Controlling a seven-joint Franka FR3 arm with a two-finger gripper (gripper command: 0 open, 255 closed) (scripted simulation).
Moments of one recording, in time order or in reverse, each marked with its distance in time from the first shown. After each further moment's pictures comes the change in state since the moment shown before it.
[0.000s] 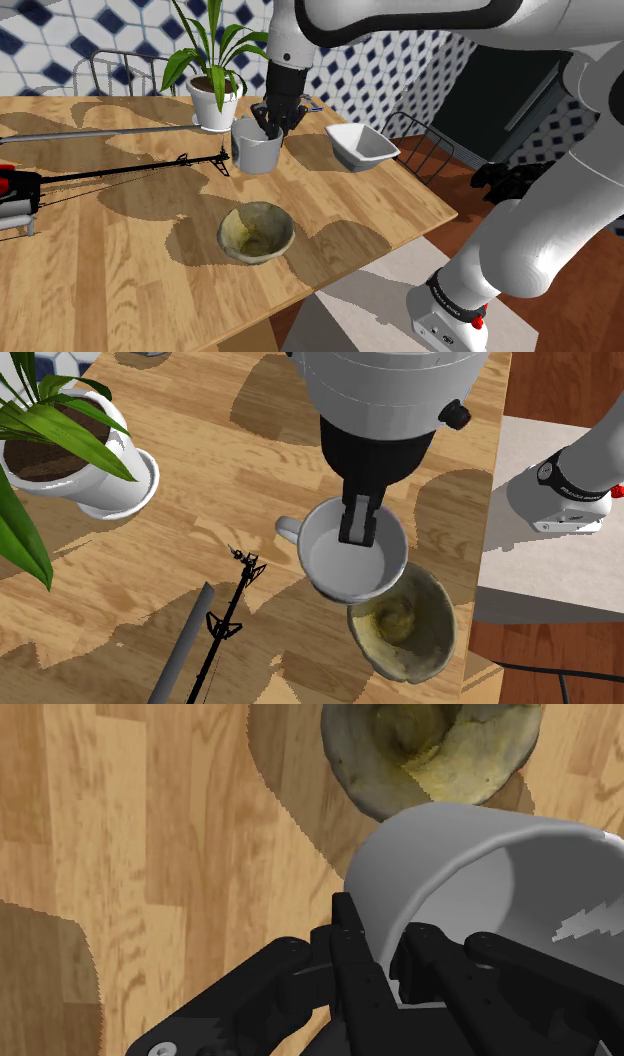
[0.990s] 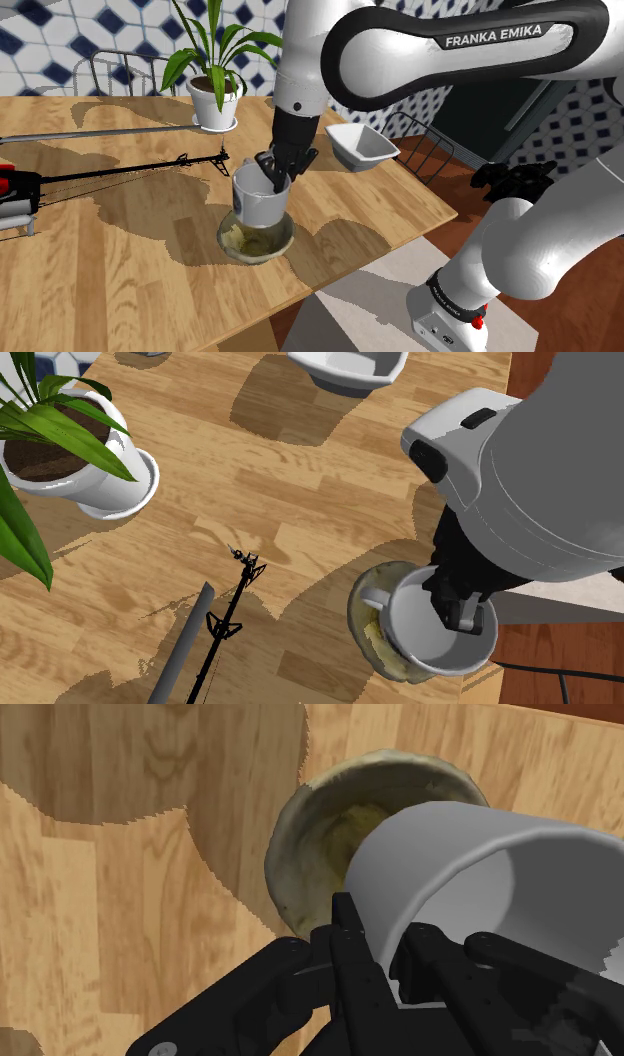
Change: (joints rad) arm 0.078 -0.176 0.084 -0.274 0.087 0.121 0.111
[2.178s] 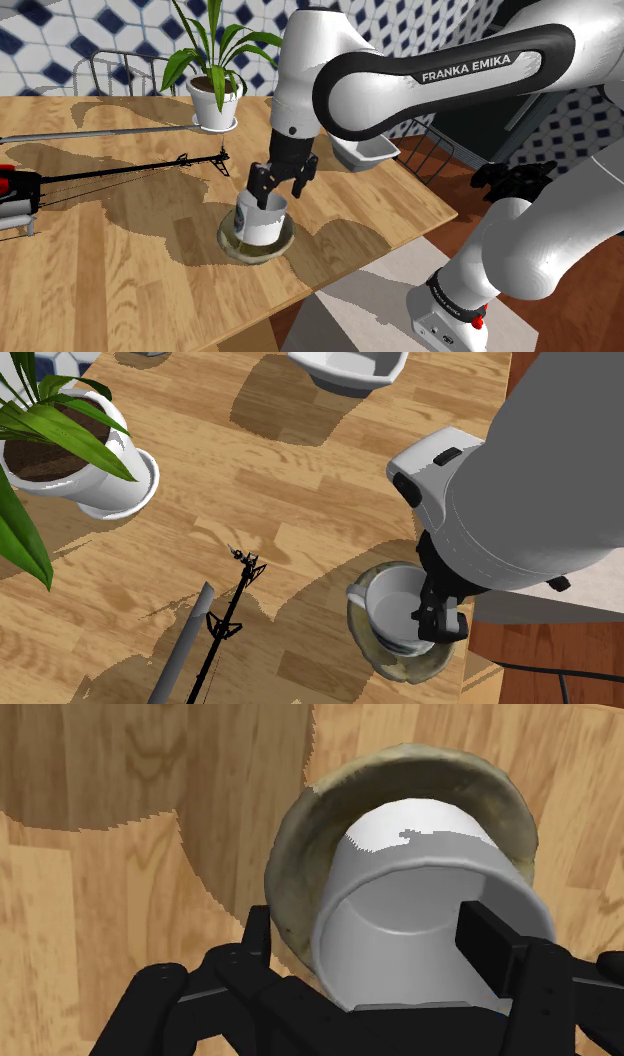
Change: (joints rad) arm 0.001 0.032 0.009 -0.074 -0.003 0.105 -0.003
